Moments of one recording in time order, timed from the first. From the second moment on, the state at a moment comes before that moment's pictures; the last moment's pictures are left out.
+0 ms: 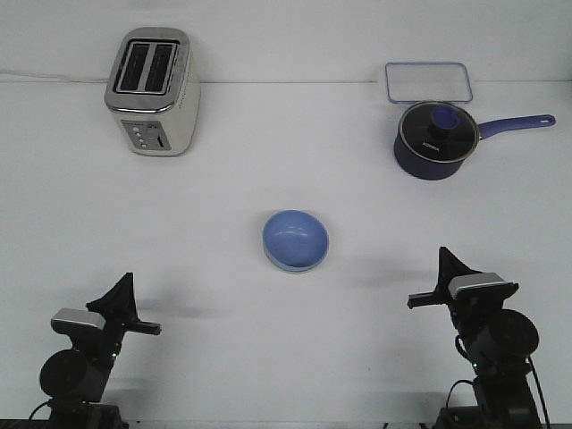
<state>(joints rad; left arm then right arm) -0.08 0.06 0.11 0.04 0.07 -0.05 0.03 0.46 0.40 -0.06 -0.13 0.04</state>
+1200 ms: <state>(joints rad) -0.05 0.01 0.03 0.15 0.07 -0.05 0.03 0.46 0.40 -0.06 -0.13 0.04</state>
